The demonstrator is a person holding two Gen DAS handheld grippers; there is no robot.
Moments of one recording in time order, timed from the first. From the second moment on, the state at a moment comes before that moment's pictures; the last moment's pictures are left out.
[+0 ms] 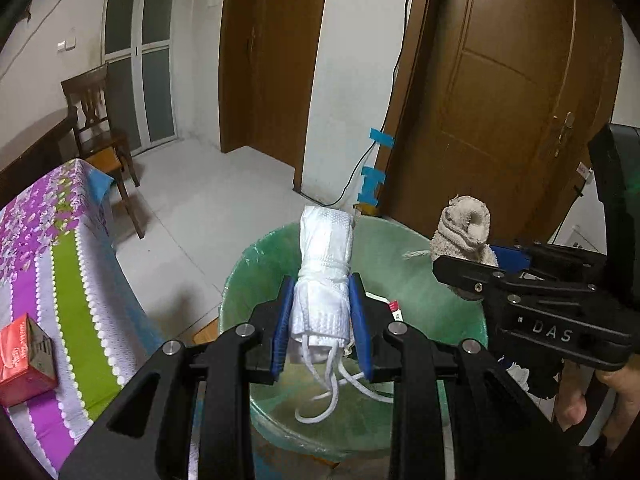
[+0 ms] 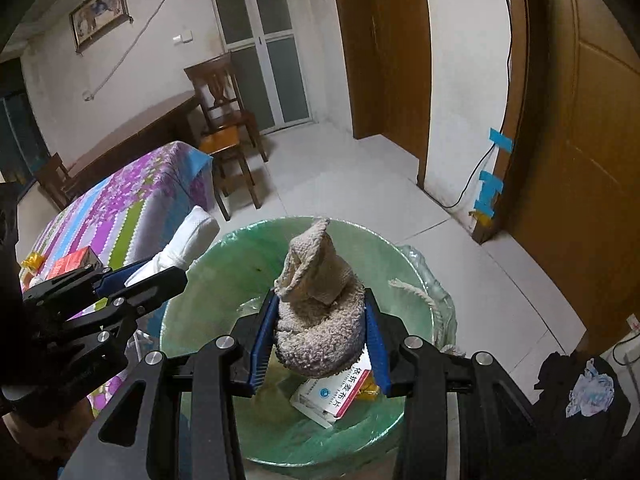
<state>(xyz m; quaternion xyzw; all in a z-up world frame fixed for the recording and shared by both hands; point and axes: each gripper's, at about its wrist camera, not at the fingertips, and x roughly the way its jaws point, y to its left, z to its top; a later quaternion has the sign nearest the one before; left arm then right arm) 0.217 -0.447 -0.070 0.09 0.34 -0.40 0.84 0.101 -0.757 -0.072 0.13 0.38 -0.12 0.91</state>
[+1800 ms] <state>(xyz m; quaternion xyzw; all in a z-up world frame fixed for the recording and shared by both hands) 0.284 -0.005 -0.010 -0.02 0.37 -0.13 0.92 0.157 -0.416 -0.011 0.05 0.34 0.19 0.92</state>
